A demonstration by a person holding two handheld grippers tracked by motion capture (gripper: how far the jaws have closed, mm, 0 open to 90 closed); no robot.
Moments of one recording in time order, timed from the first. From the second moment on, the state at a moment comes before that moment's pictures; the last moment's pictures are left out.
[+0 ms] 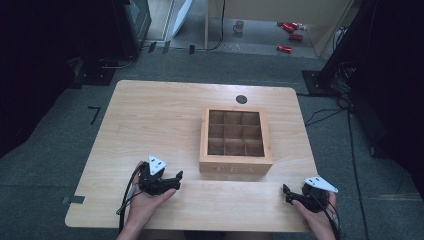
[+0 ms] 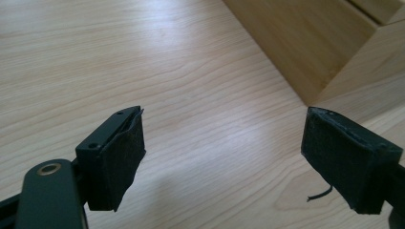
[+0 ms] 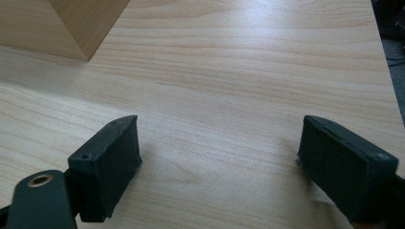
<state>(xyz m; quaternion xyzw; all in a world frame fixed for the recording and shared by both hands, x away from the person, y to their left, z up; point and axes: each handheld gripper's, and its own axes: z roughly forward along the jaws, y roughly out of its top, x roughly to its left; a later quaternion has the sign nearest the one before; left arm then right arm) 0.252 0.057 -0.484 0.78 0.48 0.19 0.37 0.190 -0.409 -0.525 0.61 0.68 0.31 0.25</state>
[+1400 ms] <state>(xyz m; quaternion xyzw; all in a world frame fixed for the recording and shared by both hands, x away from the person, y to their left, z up) 0.264 -0.007 -0.474 0.80 0.42 0.12 0.41 0.210 -0.365 -0.482 0.57 0.67 0.41 0.22</state>
